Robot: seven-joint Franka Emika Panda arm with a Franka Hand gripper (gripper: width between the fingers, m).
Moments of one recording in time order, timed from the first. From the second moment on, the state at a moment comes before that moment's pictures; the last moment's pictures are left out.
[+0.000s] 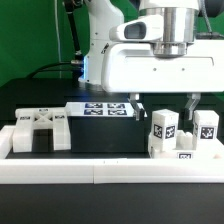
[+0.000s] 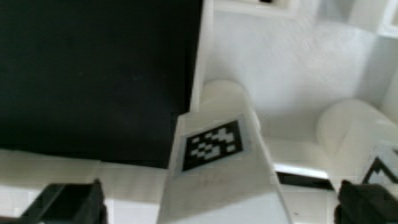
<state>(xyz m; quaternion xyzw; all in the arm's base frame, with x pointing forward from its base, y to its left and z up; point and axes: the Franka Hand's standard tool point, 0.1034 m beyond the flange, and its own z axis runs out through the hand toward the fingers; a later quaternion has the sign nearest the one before) 0.603 0.056 0.075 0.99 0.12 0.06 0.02</state>
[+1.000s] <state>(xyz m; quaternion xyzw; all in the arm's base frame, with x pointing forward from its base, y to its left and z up) 0.603 0.054 0.075 0.99 -0.14 0.06 0.00</state>
